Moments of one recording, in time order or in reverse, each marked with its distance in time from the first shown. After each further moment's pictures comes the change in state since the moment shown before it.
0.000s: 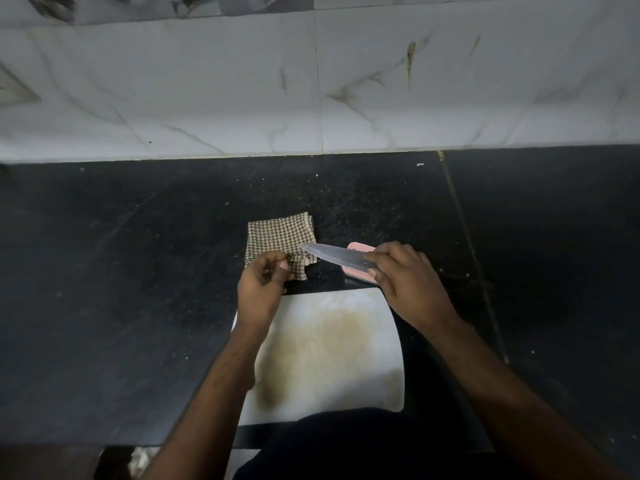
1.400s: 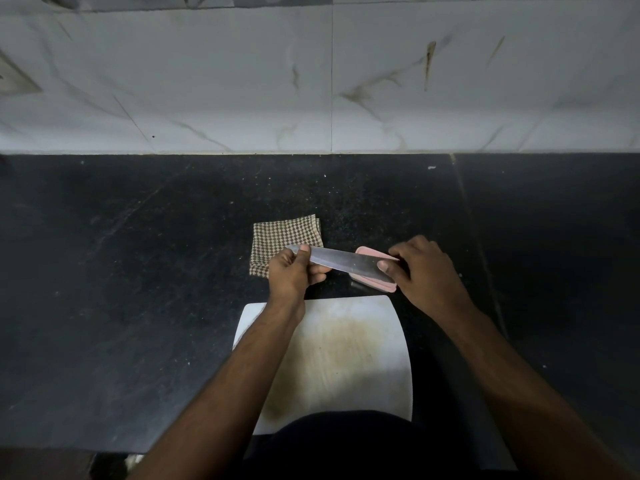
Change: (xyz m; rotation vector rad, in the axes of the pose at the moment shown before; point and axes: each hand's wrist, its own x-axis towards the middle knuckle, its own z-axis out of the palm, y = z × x) left_hand 0.023 0.023 0.045 -0.389 -0.016 -0.337; right_hand 0.032 0.009 -0.008 0.029 -0.135 0.266
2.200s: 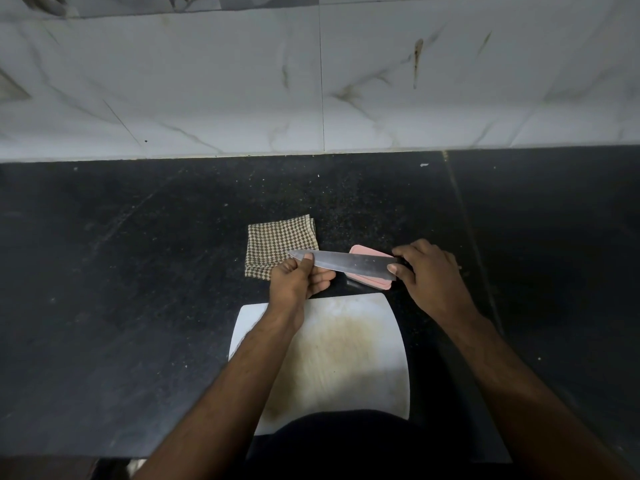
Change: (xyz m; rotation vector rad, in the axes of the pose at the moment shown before) left_hand -0.008 -0.009 0.002 -0.041 -0.090 -0.112; right_hand -0.010 0.013 0.000 -0.022 -0.020 0.055
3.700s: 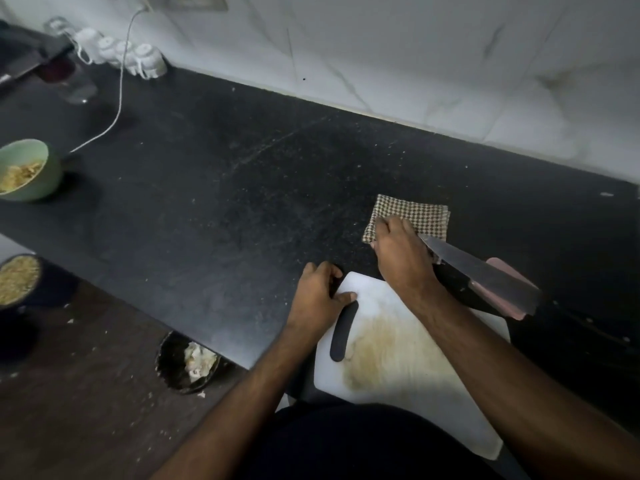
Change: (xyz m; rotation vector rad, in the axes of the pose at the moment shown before) left_hand -0.049 -0.008 -0.150 0.942 0.285 0.212; right_hand 0.060 -0.209 0.103 -0.236 -0.027 -0.469
